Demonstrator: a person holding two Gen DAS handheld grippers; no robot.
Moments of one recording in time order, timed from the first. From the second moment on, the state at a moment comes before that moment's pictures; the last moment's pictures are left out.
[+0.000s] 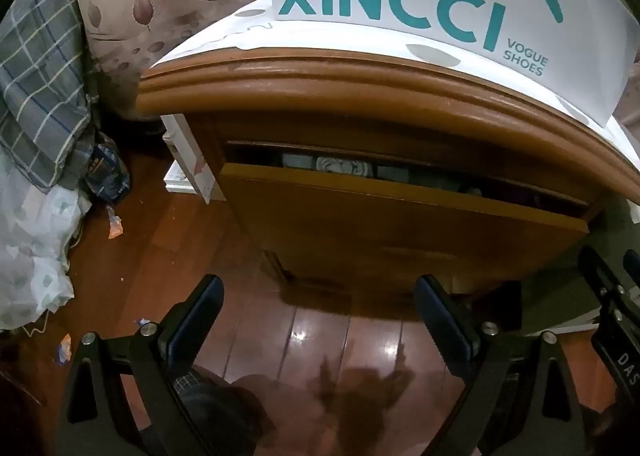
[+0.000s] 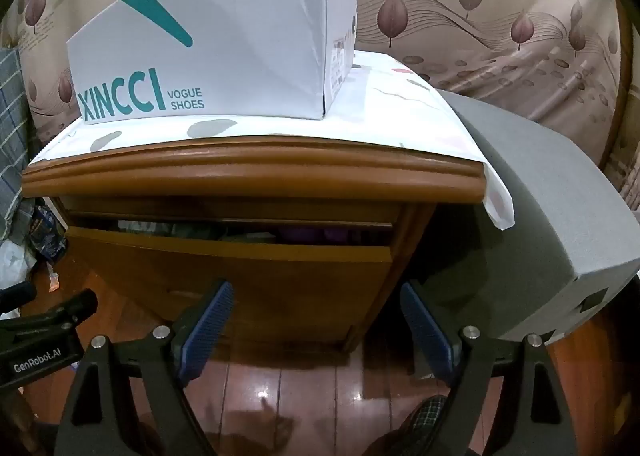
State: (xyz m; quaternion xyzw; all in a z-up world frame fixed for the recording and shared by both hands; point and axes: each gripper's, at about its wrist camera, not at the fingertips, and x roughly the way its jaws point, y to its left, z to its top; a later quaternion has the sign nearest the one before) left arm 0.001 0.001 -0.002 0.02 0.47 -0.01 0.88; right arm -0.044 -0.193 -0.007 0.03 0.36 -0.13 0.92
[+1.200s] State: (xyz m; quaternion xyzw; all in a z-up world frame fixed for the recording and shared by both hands) left arm 0.003 0.009 -0.004 0.01 0.48 -0.01 0.87; right arm -0.043 -0.192 -0.009 0.03 0.37 -0.13 0.92
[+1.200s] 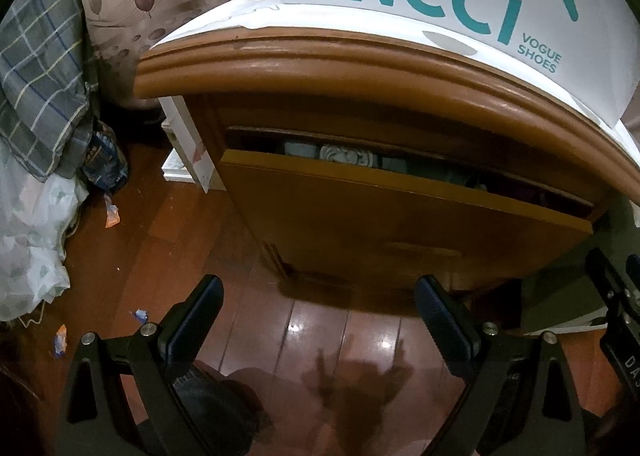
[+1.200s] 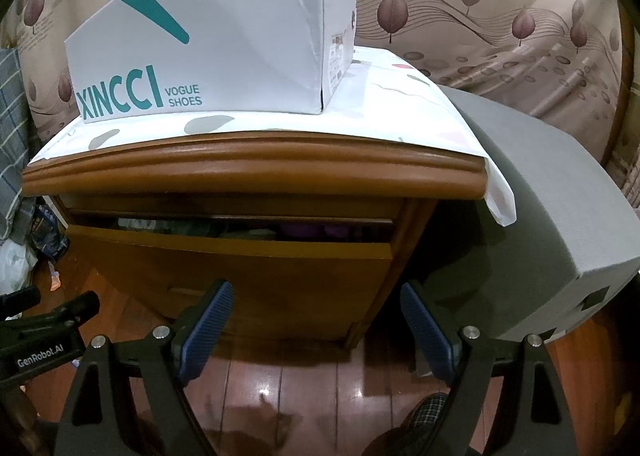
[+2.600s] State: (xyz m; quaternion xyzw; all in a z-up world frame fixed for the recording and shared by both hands) left arm 0.004 0.005 -0.006 0.01 0.49 -0.01 0.87; right arm -0.043 -0.195 -0.009 0.03 0.37 -0.13 0.92
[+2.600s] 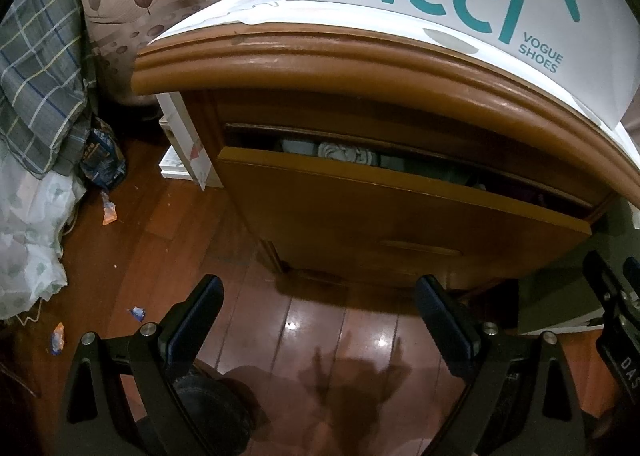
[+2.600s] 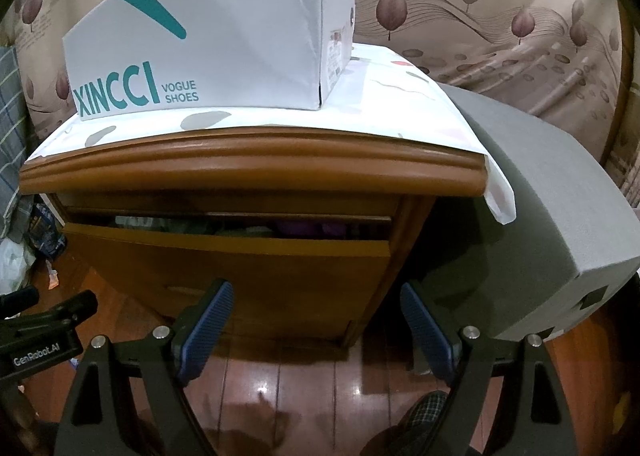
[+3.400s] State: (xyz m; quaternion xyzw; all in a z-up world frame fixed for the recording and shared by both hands) left arm 0.002 0.006 -0.006 0.00 0.48 -0.02 0.88; right arm -0.041 -0.203 -0.010 0.04 0.38 -0.13 0.92
